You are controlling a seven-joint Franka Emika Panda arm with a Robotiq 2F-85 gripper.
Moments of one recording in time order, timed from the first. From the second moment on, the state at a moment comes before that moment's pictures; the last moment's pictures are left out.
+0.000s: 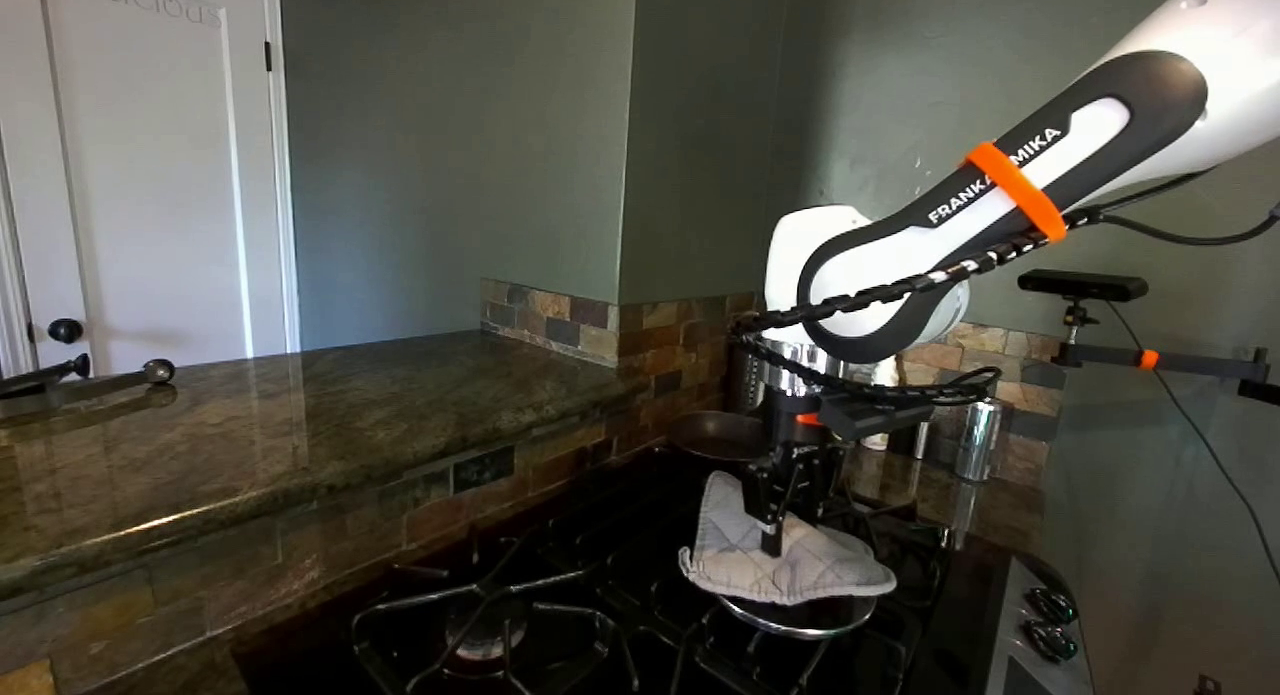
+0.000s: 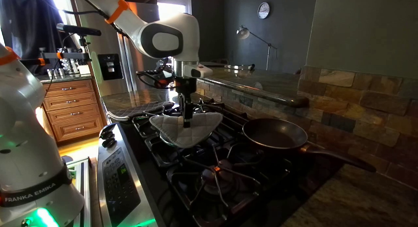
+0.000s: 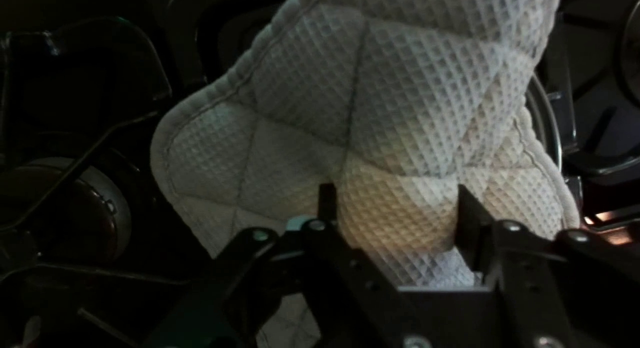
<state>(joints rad) -0.04 -0.25 -0.01 -2.59 0.01 2.30 0.20</state>
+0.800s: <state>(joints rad) -0.04 -0.25 0.00 -2.59 -0.01 2.30 0.26</state>
